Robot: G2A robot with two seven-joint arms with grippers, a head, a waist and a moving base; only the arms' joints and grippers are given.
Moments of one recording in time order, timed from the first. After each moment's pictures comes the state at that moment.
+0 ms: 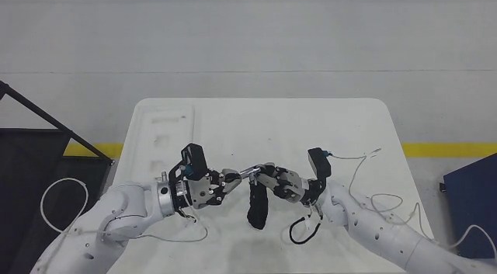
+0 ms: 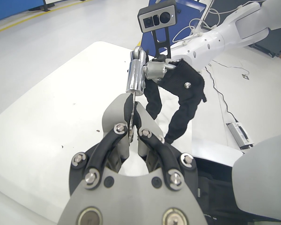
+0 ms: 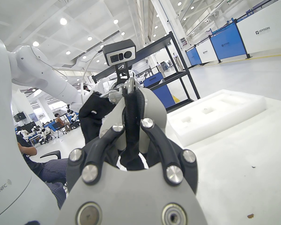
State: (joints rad) left arm 1.47 -0.78 -1.19 -2.00 0.78 -0.64 -0.19; right arm -0.85 -1.02 0.35 -1.29 -0.72 -1.01 -0.80
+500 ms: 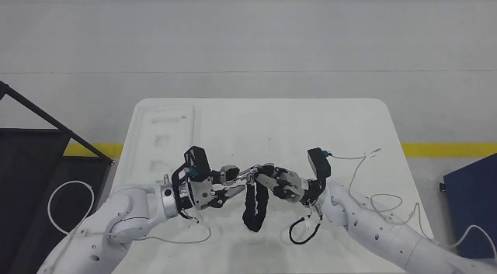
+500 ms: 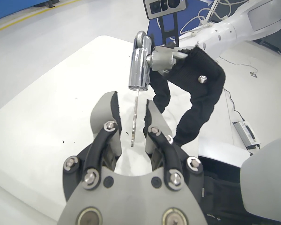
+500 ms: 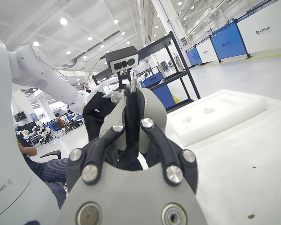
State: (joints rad) left arm 1.46 -0.79 -1.18 -1.96 0.76 -0.63 -0.20; right arm -0.85 -1.02 0.35 -1.29 -0.72 -1.01 -0.80
